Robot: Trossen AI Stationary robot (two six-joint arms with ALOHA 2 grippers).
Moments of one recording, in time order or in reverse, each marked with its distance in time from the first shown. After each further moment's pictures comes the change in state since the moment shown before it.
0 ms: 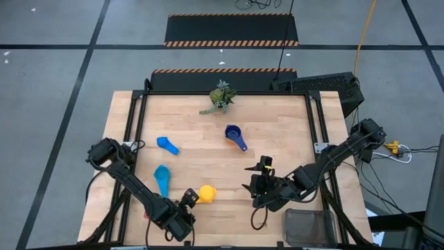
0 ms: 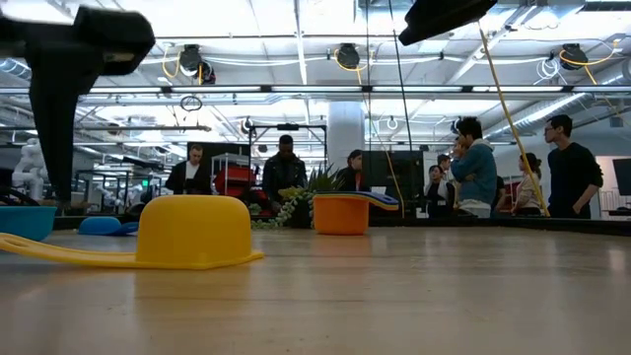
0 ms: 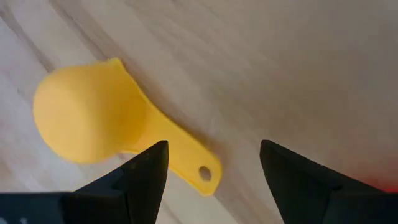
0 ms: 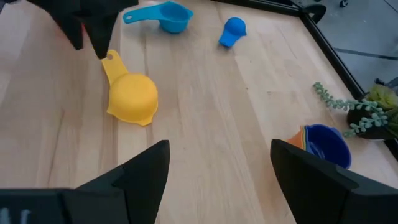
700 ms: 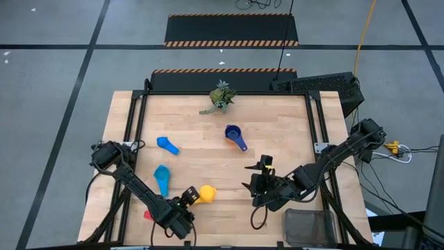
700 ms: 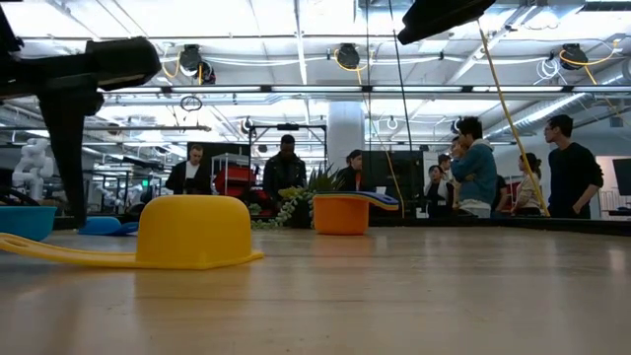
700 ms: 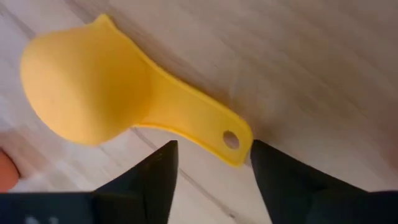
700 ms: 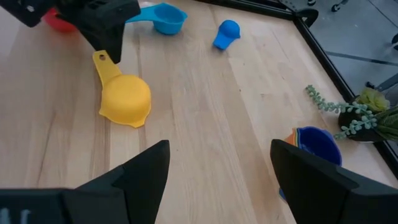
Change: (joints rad) left arm 0.012 0.053 -0.002 -0.083 -0.094 0.127; right arm -0.001 0.000 0.000 -0.001 0.023 -0.013
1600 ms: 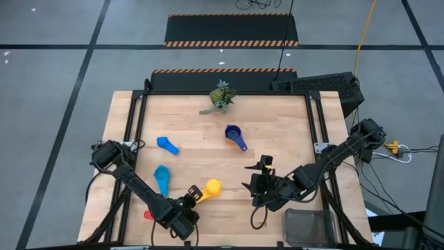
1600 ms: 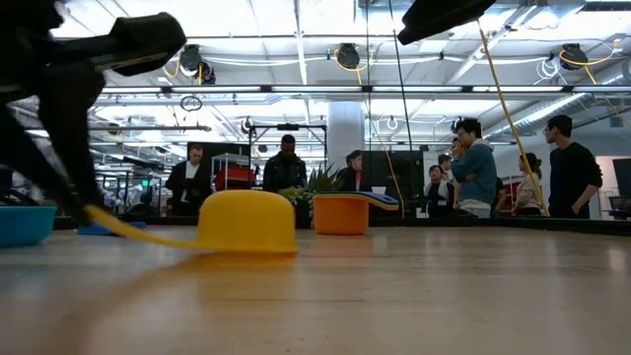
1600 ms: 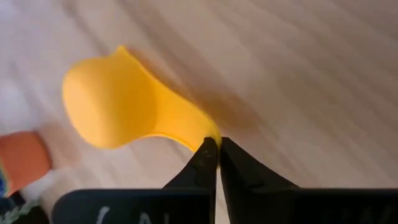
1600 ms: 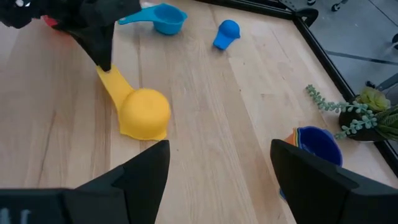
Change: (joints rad) left arm 0.010 -0.008 0.000 0.115 -0.101 -0.079; right arm 0.000 0.000 0.000 0.001 0.002 0.004
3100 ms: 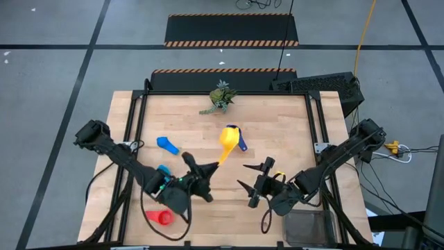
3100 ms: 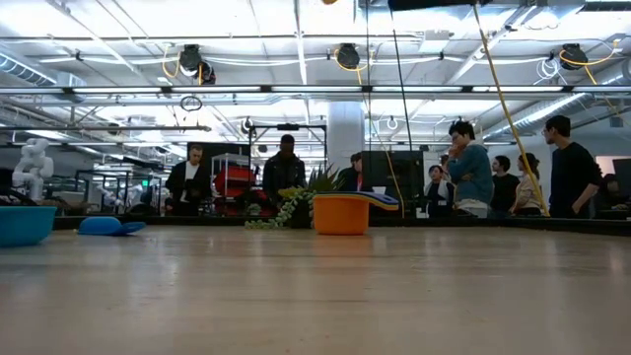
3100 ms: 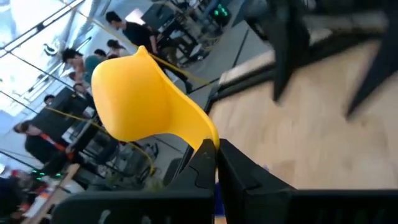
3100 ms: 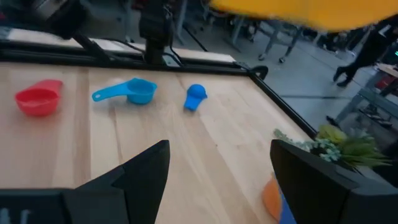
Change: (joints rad) left arm 0.147 -0.316 -0.001 0.721 -0.669 0.220; right arm 0.057 0.003 -0.137 0.461 0.284 -0.112
